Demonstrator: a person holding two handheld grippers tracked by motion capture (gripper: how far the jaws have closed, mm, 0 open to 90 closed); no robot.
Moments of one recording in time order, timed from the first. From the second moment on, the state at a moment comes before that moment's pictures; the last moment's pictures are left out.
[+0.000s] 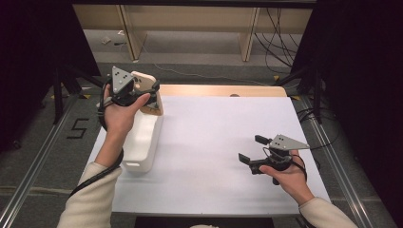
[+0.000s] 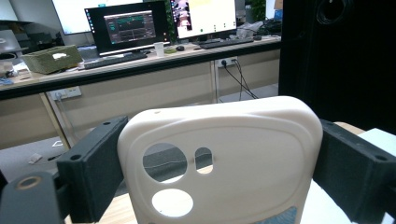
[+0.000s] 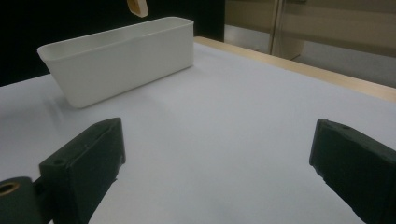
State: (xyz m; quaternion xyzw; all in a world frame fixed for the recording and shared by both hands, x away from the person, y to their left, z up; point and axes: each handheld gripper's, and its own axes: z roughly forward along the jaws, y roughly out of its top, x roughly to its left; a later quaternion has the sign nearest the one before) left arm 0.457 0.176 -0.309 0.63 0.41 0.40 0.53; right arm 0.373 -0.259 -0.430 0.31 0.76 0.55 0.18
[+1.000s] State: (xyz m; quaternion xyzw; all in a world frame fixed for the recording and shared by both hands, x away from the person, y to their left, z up) left arm 0.460 0.188 -0.311 0.62 0.42 0.41 0.52; right arm 0.373 -0.260 -0.430 0.31 0.76 0.54 0.18
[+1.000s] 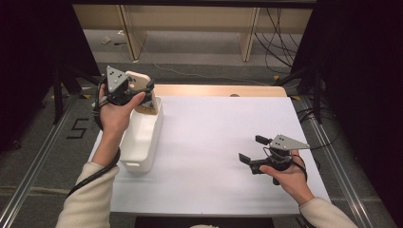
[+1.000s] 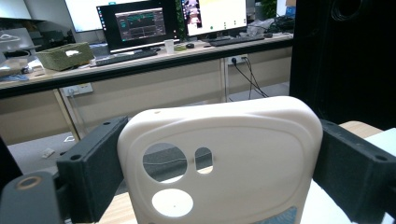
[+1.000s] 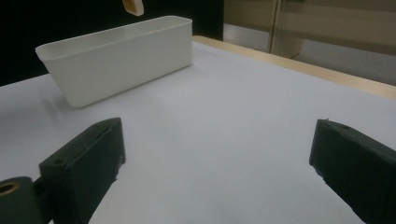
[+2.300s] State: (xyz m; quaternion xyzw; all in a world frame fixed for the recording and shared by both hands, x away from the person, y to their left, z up) left arm 0.466 0.192 -0.320 0.62 0.42 0.41 0.51; right arm 0.373 -0.260 -0.431 0.31 0.76 0.55 0.18
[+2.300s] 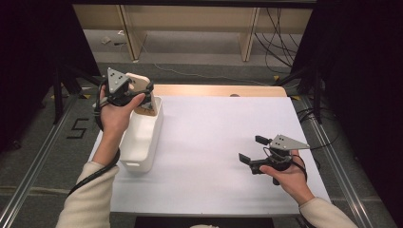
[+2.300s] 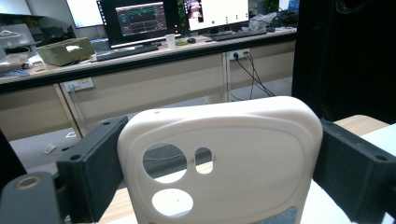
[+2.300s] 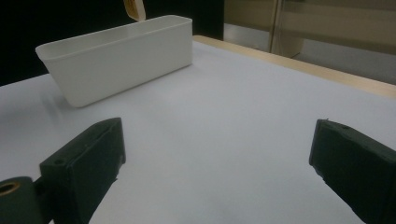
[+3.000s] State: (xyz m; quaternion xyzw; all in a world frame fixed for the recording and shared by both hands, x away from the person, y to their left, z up) left arm 0.470 0.195 -0.327 0.63 0.43 0.41 0.51; right arm 0.373 -0.260 -0.431 0.31 0.76 0.54 0.18
